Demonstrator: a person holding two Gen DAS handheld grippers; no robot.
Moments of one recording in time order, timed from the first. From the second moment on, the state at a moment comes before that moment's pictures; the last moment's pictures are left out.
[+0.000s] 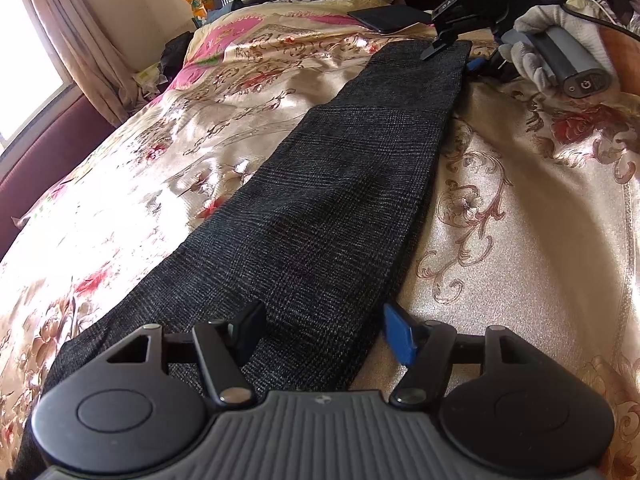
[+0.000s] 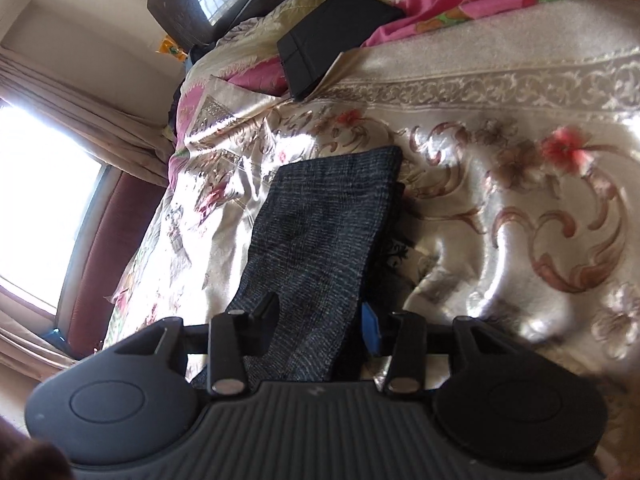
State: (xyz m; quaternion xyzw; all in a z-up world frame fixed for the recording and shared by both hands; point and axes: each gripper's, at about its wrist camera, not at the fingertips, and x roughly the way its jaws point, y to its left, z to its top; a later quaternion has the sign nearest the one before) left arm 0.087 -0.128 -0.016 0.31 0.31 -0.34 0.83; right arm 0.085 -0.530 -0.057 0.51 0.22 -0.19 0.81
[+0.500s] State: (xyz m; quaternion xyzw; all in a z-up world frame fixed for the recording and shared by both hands) left arm 0.084 -0.111 -0.016 0.24 0.31 -0.33 0.86; right arm 0.105 -0.502 -0.033 0.56 0.14 -0.08 0.81
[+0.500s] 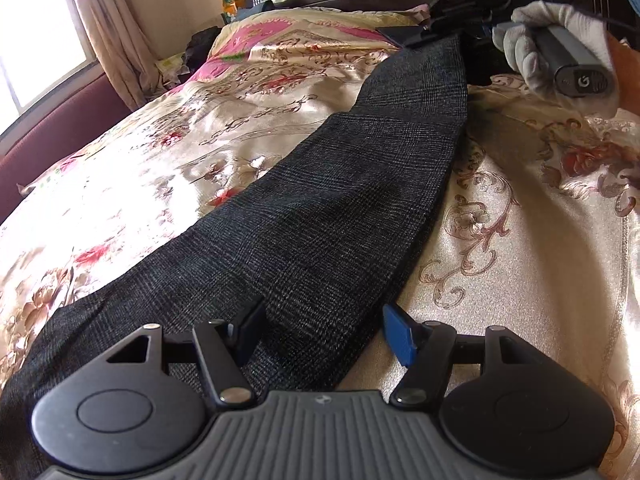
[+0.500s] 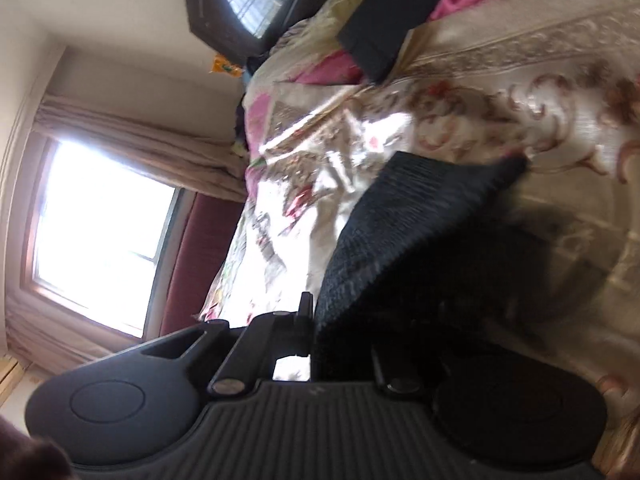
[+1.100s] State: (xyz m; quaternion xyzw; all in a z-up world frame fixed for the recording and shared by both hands) left arm 0.059 0.061 0.009 0.11 0.32 -0.15 0.93; right arm 0.207 -0.100 0.050 0.20 0.32 0.24 0.90
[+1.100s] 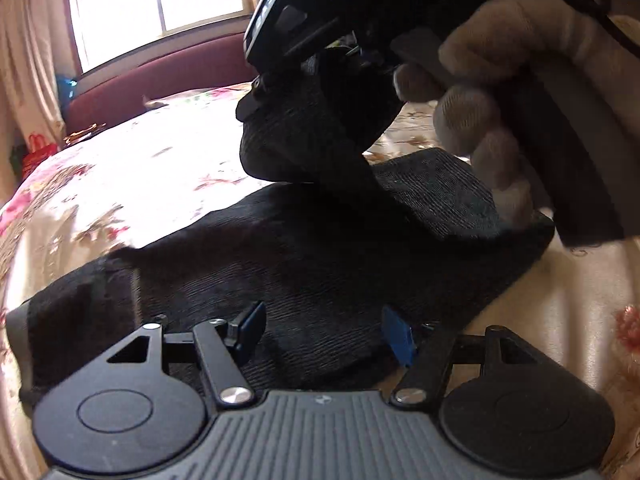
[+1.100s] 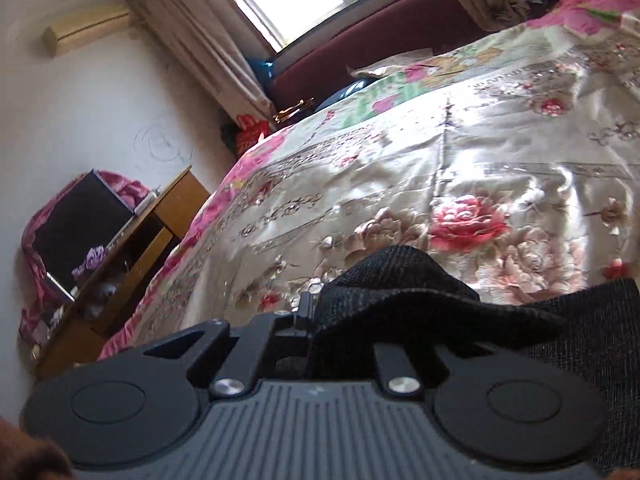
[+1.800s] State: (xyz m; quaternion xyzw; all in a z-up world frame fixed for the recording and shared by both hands) left arm 0.048 0.137 0.007 -0.07 0.32 -0.15 0.93; right arm 0.142 0.101 0.034 -0.34 0.29 0.37 0.81
